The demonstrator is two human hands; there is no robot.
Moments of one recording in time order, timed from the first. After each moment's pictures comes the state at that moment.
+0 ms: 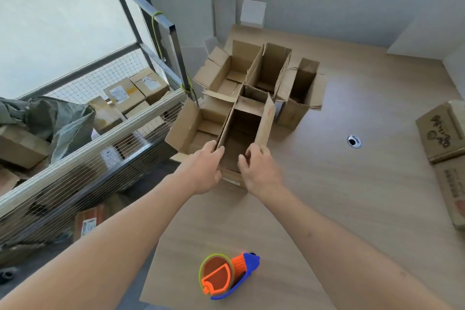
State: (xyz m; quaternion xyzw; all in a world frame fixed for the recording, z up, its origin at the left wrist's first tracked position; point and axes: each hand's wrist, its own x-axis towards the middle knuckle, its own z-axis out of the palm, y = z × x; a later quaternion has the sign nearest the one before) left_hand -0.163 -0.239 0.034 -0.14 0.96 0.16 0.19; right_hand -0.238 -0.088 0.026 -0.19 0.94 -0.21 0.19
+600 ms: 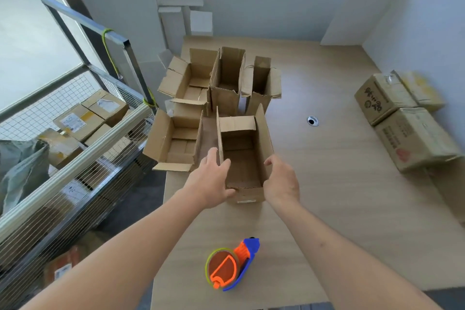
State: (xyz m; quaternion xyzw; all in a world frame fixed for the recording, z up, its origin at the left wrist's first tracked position) left_hand -0.142 -0.199 0.023 -0.02 0.98 0.14 0.16; right_hand -0.187 -0.017 0.038 0.03 0.97 -0.23 0.11
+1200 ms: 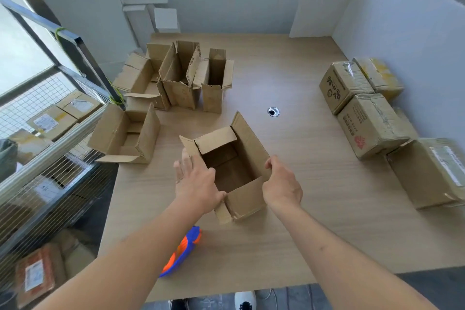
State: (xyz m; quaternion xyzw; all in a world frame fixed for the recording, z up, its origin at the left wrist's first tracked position) left_hand -0.150 -0.028 0.018 -0.10 0.98 0.00 0.16; right_hand -0.200 0.162 0.030 0.05 0.97 -0.20 0.12
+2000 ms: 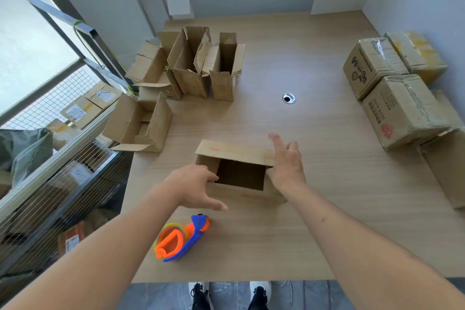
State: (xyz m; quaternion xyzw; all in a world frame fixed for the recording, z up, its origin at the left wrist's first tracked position) left_hand -0.146 -0.056 0.026 -0.03 0.94 0.09 0.33; right_hand -0.241 0.173 -0.010 -0.06 0.96 -0.25 0.14
